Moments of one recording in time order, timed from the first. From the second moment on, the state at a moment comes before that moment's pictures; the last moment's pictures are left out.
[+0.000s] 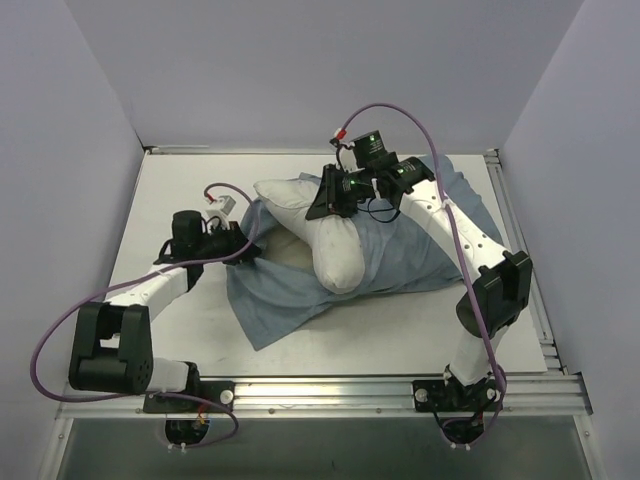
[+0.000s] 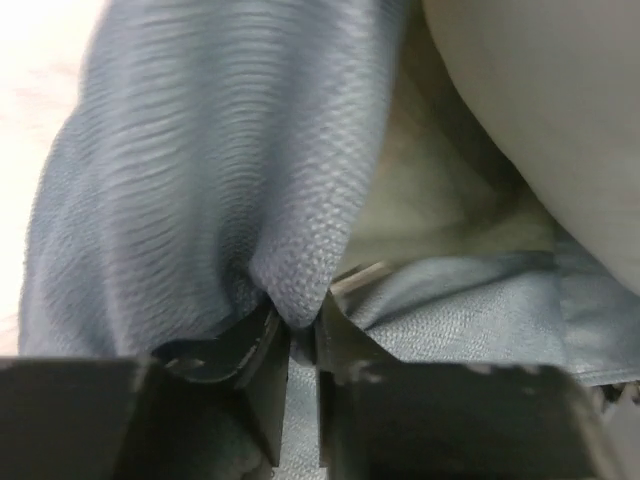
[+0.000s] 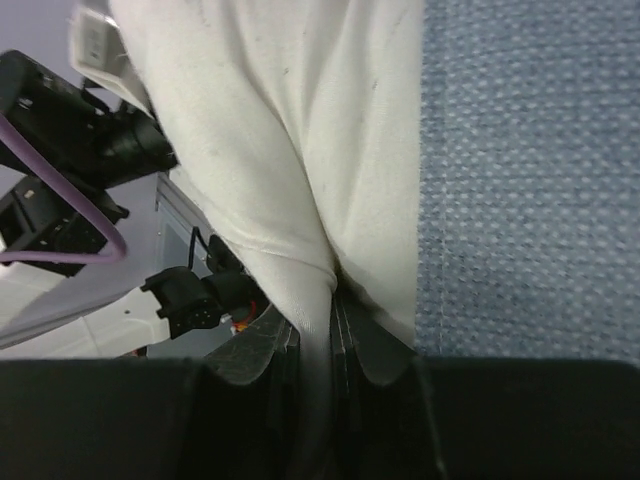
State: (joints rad) left arm -0.06 1.38 0.67 0.13 0.64 -0.28; right arm 0.55 1.77 1.73 -0.75 -0.52 0.56
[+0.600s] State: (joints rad) left arm -0.39 1.53 0.74 0.18 0.17 -0.36; right arm 0.58 1.78 1.79 -0.72 -0.53 0.63
